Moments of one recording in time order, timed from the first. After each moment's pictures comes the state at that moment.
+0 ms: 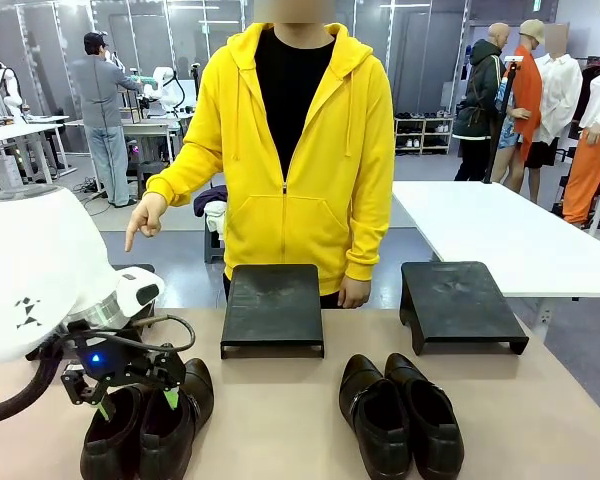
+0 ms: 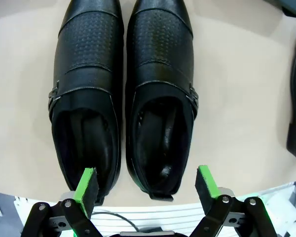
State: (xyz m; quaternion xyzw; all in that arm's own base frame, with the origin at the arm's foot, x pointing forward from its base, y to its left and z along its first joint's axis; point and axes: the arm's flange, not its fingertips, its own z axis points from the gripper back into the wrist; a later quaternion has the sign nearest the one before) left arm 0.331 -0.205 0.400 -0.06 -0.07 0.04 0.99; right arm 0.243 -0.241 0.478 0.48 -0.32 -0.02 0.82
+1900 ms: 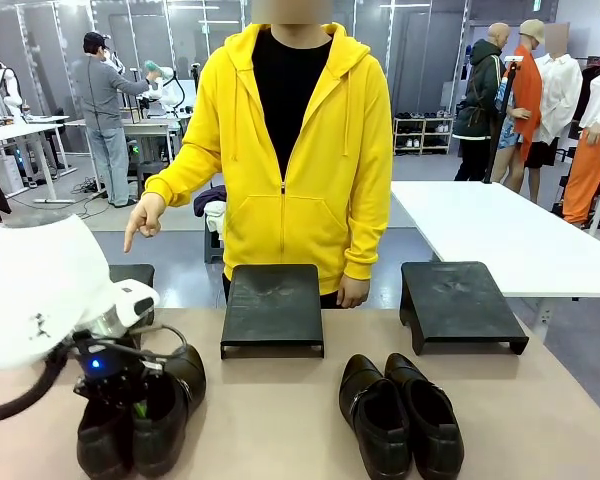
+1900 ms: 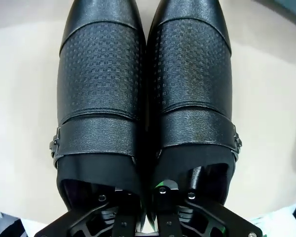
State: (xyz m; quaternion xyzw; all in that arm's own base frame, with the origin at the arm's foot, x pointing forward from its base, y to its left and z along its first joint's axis) left arm 0.363 -0.177 0.374 -0.05 -0.08 0.05 0.99; right arm 0.243 -0.241 0.478 0.48 -0.32 -0.02 0.82
